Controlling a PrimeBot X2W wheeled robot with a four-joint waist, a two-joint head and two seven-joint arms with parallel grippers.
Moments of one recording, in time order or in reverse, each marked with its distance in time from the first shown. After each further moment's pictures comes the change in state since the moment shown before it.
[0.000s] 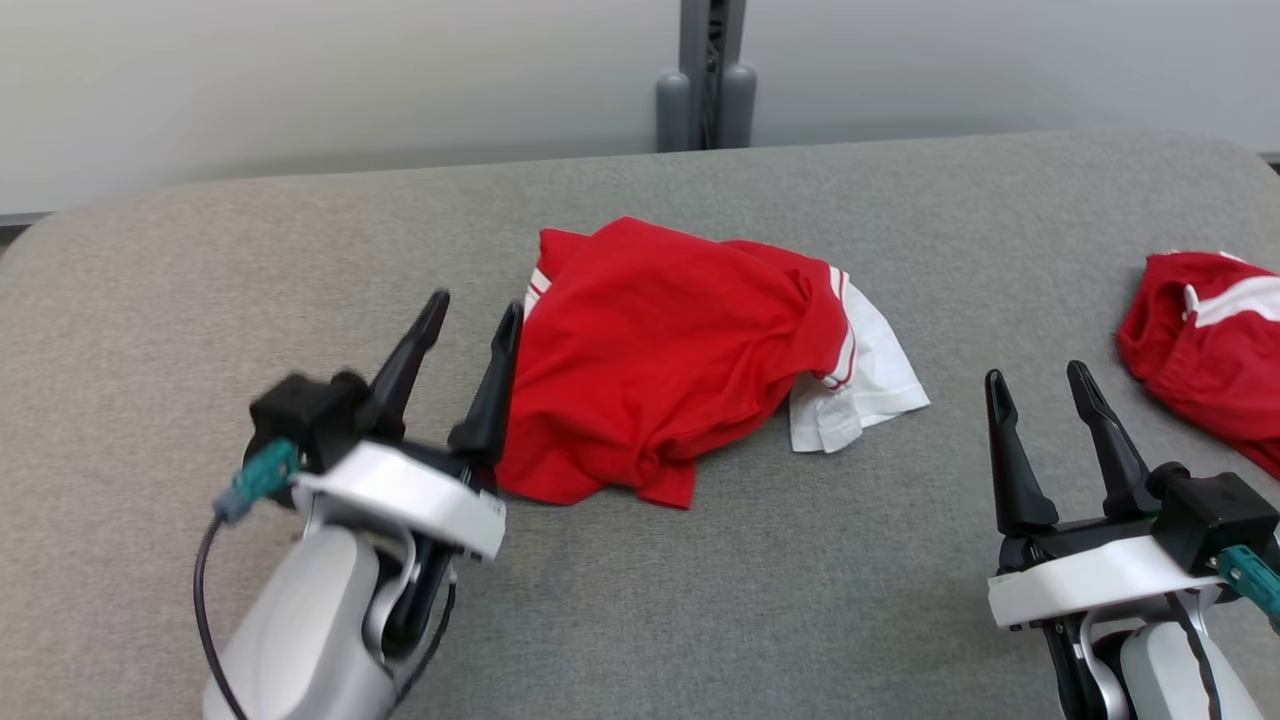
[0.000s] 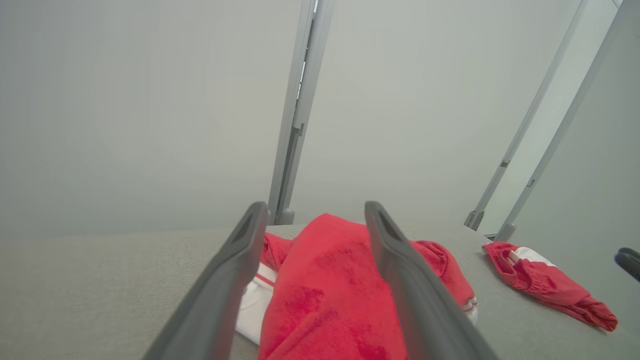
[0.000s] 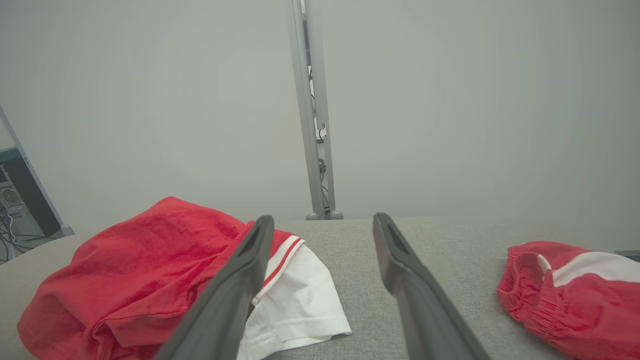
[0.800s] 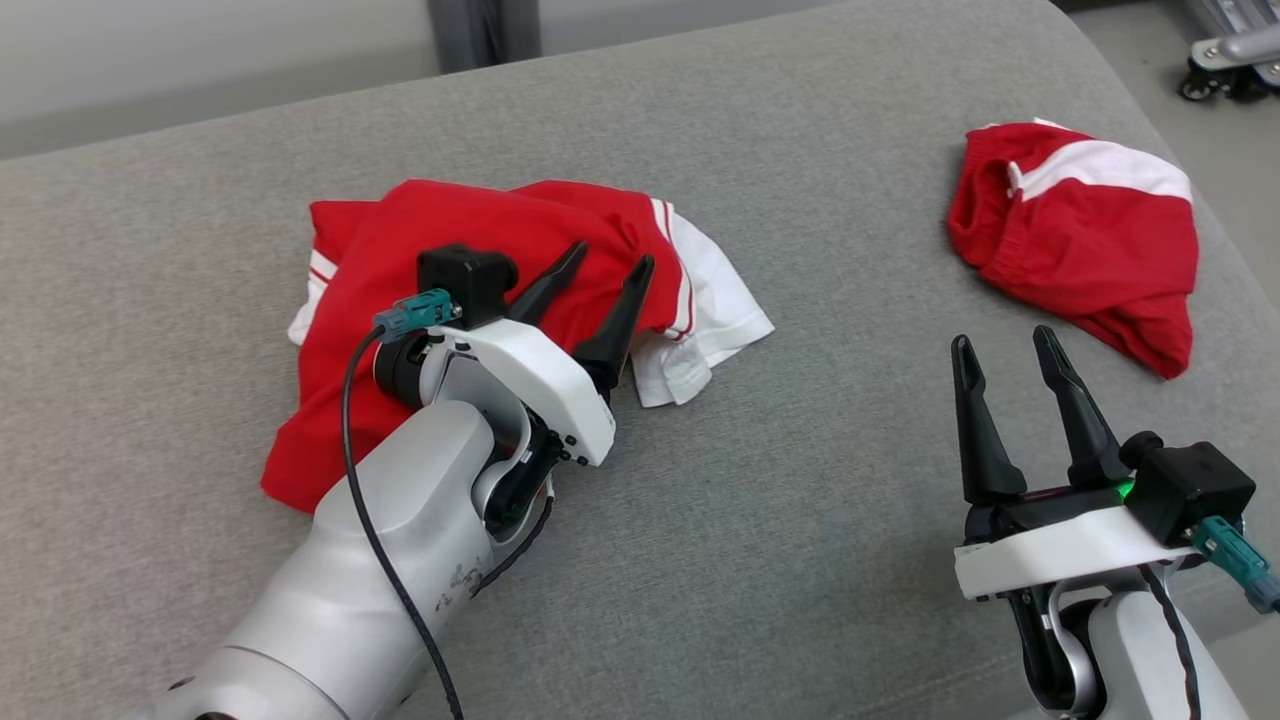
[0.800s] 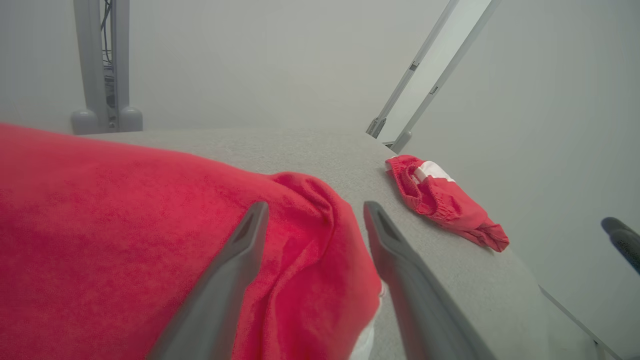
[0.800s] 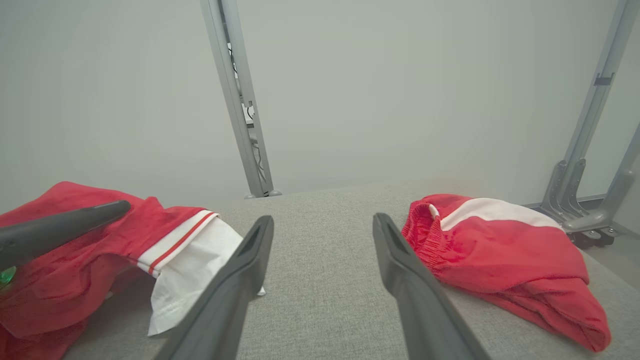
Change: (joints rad) left arm -0.394 -0.094 -0.495 0.448 -0.415 -0.004 0.007; right arm -0.051 0.035 0.030 -0.005 0.018 0.000 0.000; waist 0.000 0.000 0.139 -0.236
